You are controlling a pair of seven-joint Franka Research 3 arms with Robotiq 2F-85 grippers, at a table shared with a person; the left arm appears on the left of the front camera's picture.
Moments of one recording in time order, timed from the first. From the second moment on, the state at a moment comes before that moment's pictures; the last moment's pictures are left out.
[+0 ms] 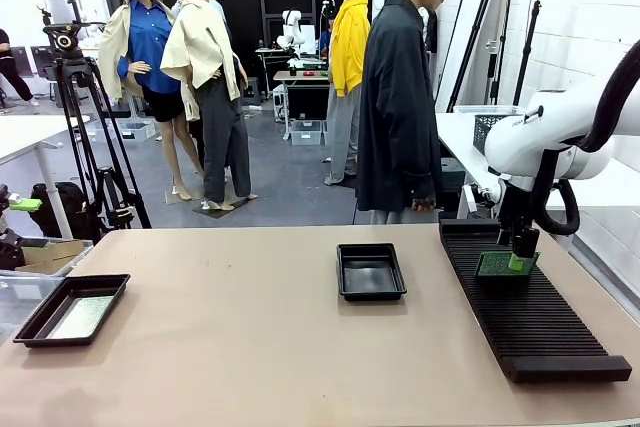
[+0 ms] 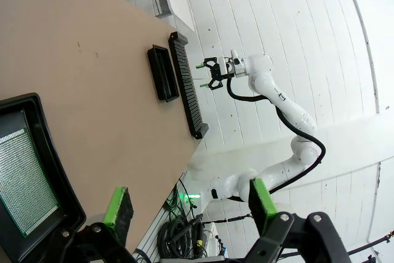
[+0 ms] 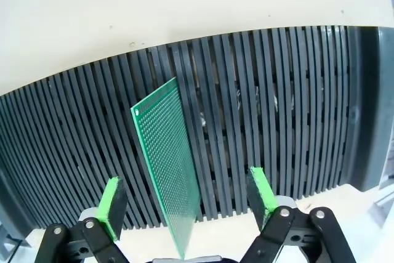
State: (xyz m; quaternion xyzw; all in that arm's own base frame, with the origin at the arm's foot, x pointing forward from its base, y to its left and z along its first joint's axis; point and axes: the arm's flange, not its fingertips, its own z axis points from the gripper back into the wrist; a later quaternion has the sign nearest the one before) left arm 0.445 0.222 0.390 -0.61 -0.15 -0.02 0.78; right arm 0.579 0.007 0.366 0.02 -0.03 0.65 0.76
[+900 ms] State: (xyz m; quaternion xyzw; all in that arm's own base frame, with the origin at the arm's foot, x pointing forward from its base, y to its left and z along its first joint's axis) left arm 0.445 0.222 0.390 -0.61 -0.15 -0.02 0.78; right arm 0.584 0.007 0.360 0.02 -0.03 0.65 0.75
